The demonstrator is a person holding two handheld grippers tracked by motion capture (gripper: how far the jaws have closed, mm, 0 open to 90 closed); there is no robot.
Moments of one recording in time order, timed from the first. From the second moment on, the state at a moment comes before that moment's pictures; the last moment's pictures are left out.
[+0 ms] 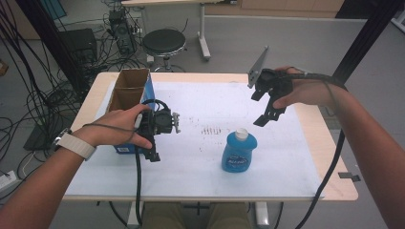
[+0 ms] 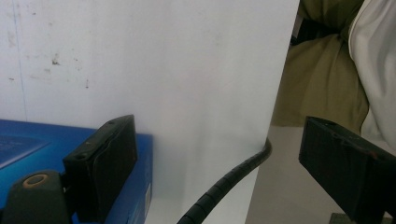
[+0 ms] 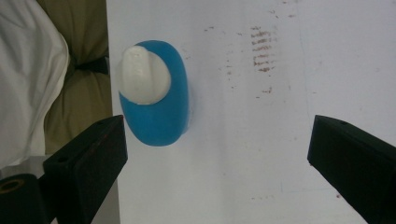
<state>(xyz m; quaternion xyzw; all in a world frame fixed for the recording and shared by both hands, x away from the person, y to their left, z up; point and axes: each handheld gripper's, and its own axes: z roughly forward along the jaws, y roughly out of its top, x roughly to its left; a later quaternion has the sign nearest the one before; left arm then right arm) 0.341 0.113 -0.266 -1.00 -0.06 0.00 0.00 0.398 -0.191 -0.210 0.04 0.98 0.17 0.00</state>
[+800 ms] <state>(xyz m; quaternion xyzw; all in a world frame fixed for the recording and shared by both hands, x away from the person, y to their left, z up) 0.341 0.108 -0.270 -1.00 -0.06 0.00 0.00 0.368 -0.212 -0.236 0.05 0.98 0.21 0.02</state>
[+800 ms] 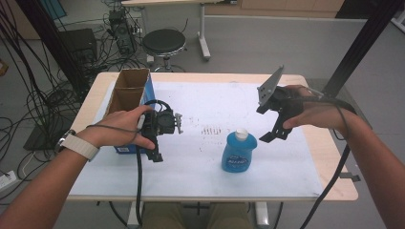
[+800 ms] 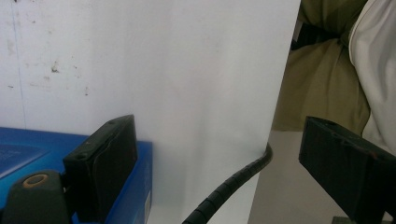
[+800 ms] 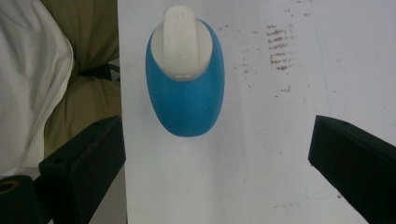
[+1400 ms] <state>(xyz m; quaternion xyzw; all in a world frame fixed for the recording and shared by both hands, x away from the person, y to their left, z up) 0.340 0.108 -0.271 -1.00 -0.06 0.00 -0.01 0.359 -0.216 -0.253 0.05 0.97 0.23 0.02</state>
